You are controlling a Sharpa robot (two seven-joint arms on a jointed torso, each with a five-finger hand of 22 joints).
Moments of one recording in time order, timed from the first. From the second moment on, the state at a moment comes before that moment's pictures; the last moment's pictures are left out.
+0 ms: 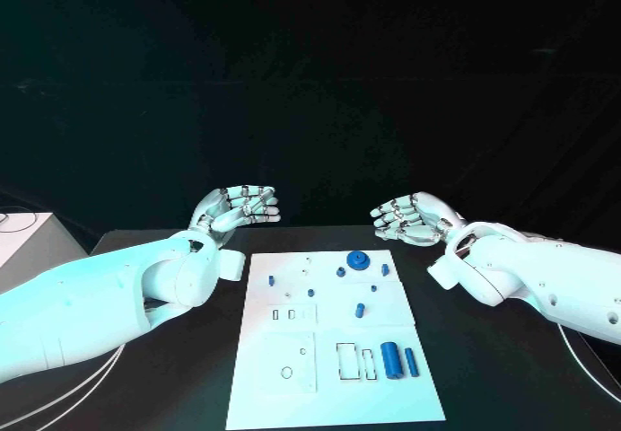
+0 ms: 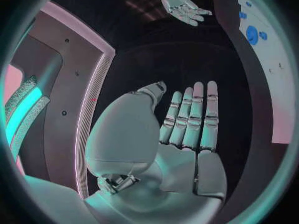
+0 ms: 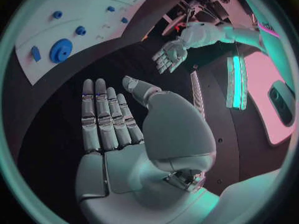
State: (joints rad) left arm 1.16 -0.84 -0.03 1.50 -0.02 -0.40 0.48; left_hand 1.41 -0.13 0.40 0.21 0.17 0.81 0.21 0.32 0.19 0.98 0.18 0.22 0.09 0.98 0.13 0.36 0.23 0.17 0.91 0.24 0.32 0.16; right arm 1.28 -0.83 -0.18 1.41 -0.74 -0.41 0.23; right_hand 1.28 -0.11 0.53 -0.14 0.16 0.82 0.20 0.18 0.19 1.01 0.17 0.08 0.06 1.07 0.12 0.22 0.15 0.17 0.92 0.22 0.28 0.14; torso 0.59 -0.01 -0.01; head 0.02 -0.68
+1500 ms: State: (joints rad) left arm 1.17 -0.97 -0.02 1.73 -0.05 -0.28 0.48; left_hand 1.35 -0.19 0.45 0.14 0.17 0.79 0.20 0.35 0.22 0.97 0.17 0.22 0.08 0.82 0.11 0.85 0.51 0.17 0.88 0.20 0.73 0.42; right arm 1.31 -0.70 -0.18 1.41 -1.57 -0.33 -0.15; right_hand 1.24 -0.24 0.55 -0.03 0.15 1.02 0.16 0.16 0.24 1.19 0.10 0.07 0.08 1.46 0.01 1.34 1.15 0.09 1.41 0.11 1.33 1.20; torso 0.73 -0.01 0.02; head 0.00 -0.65
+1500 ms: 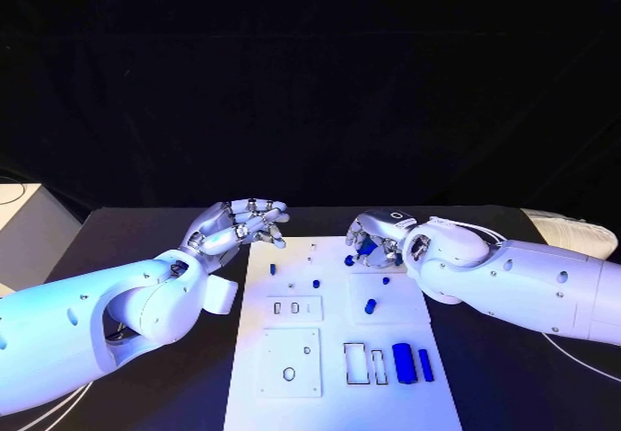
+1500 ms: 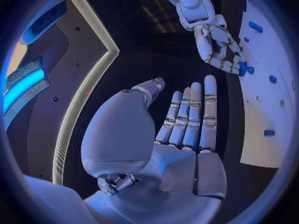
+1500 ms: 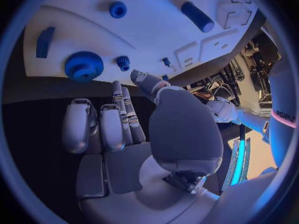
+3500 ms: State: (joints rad) left arm 1.17 -0.97 -0.02 1.73 -0.05 -0.28 0.46; left_hand 1.34 -0.19 0.46 0.13 0.16 0.79 0.20 0.35 0.22 0.96 0.17 0.22 0.08 0.81 0.11 0.86 0.51 0.17 0.87 0.21 0.76 0.43; right arm 1.28 -0.65 -0.18 1.41 -1.70 -0.32 -0.27; right_hand 1.31 -0.20 0.64 -0.02 0.10 1.10 0.12 0.24 0.32 1.28 0.07 0.07 0.11 1.47 -0.02 1.40 1.18 0.06 1.45 0.09 1.40 1.31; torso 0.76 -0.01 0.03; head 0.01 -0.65
